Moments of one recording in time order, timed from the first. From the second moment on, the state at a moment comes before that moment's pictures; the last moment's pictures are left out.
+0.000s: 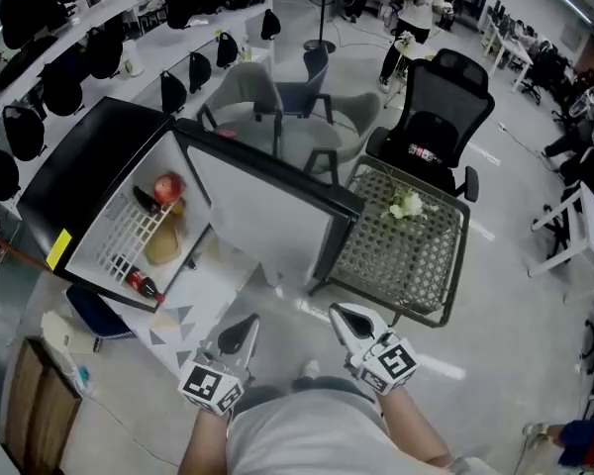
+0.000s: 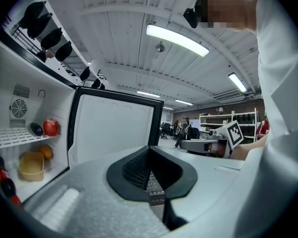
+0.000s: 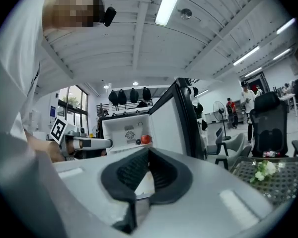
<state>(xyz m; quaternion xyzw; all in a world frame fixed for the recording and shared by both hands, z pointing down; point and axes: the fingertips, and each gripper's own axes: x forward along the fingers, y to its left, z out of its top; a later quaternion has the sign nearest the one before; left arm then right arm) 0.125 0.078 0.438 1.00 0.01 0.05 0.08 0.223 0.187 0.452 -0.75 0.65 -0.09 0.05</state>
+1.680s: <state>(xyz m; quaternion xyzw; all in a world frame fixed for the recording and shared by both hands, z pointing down) -0.120 -0.105 0.485 0.93 -0.32 0.05 0.14 0.068 -0.135 0.525 -0.50 0.85 -0.08 -0.14</state>
